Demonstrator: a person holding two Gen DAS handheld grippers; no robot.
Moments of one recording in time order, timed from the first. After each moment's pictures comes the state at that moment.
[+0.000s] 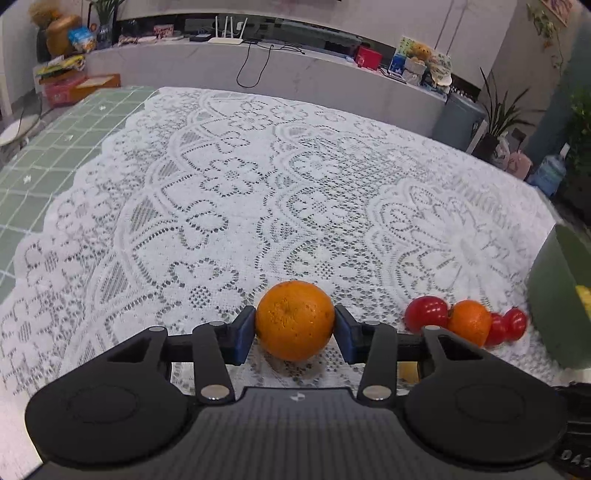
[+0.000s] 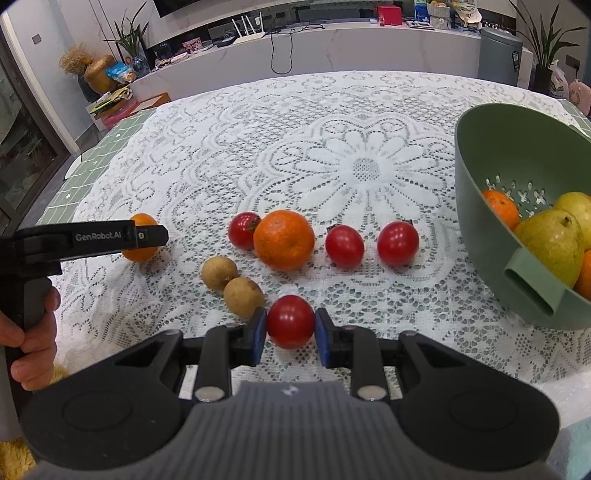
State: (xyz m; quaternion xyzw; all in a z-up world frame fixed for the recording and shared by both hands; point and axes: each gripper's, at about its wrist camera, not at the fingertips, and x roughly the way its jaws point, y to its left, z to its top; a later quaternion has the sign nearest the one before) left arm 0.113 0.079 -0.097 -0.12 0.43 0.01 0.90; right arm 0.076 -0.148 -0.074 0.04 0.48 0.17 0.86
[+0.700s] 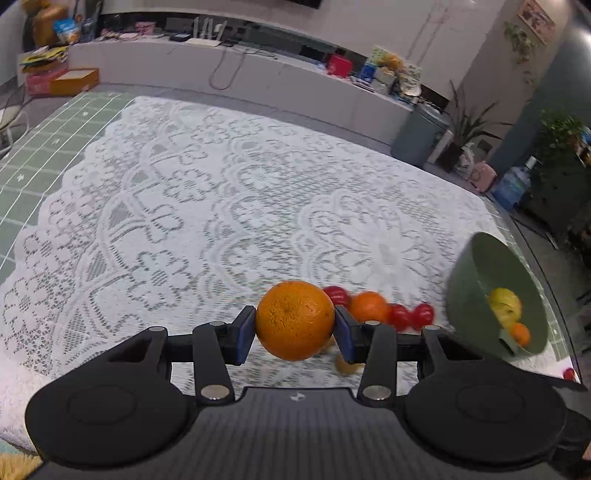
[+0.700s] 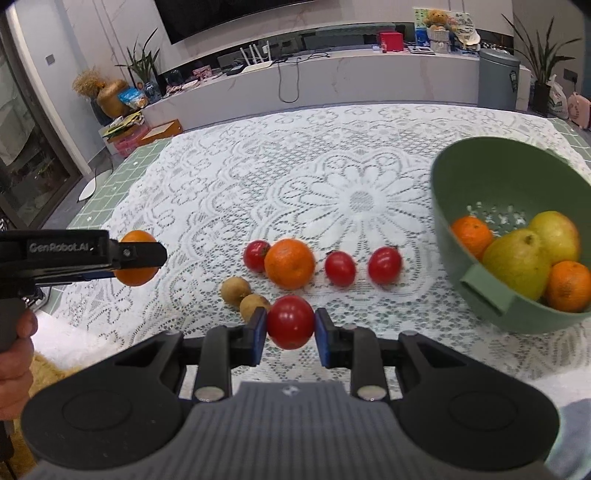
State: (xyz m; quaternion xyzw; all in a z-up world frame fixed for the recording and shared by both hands) left arm 0.077 0.045 -0.038 -0.15 0.42 -0.04 0.89; right arm 0.052 -0.172 -0.039 0.06 0.44 0.18 0.88
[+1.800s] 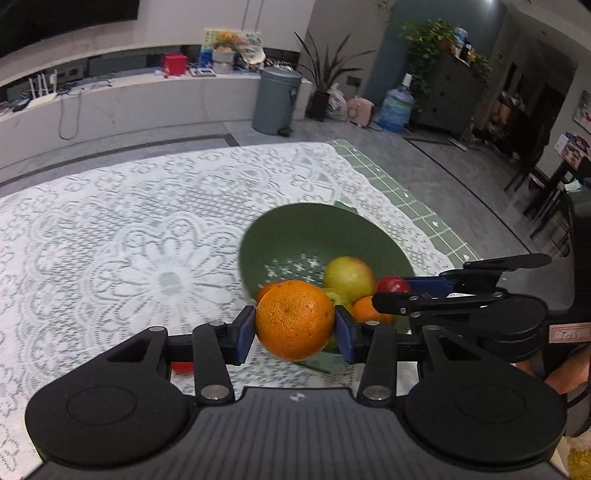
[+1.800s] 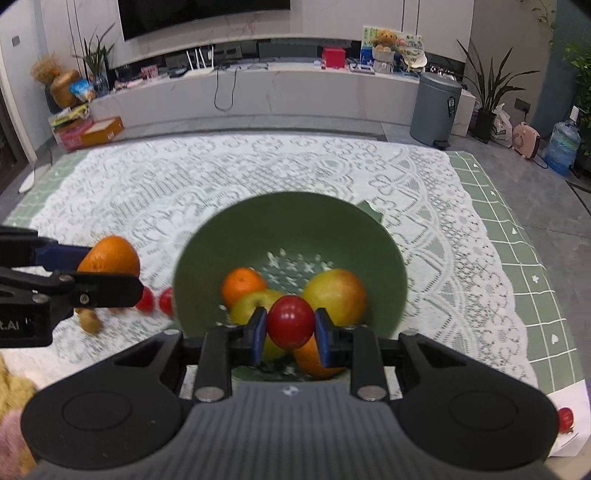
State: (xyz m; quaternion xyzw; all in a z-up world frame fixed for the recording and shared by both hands) left arm 0.120 -0.147 -0.008 -0.01 0.42 -0.23 0.88; right arm 0.094 -0.331 0.002 -0.02 0.44 0.10 0.89
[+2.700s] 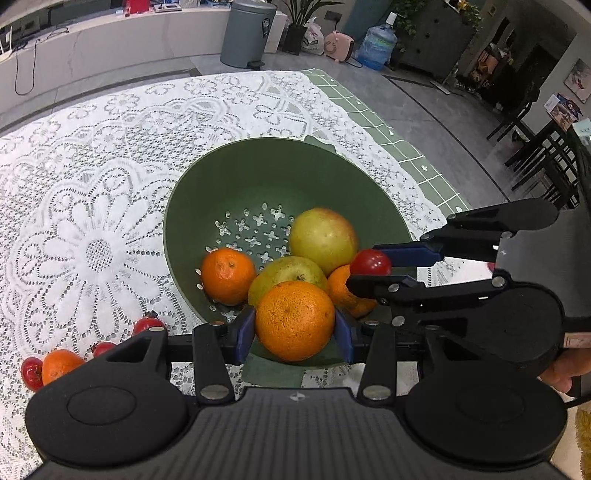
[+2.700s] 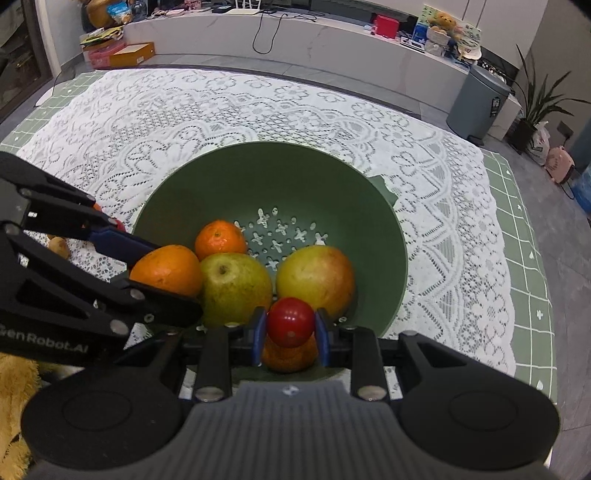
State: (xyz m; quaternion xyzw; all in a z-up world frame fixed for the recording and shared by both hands) left arm 0.165 -0.187 -0.054 0.00 0.51 -0.27 0.82; right arm 0.128 -0.336 -0.023 -0.12 0.49 0.16 0.85
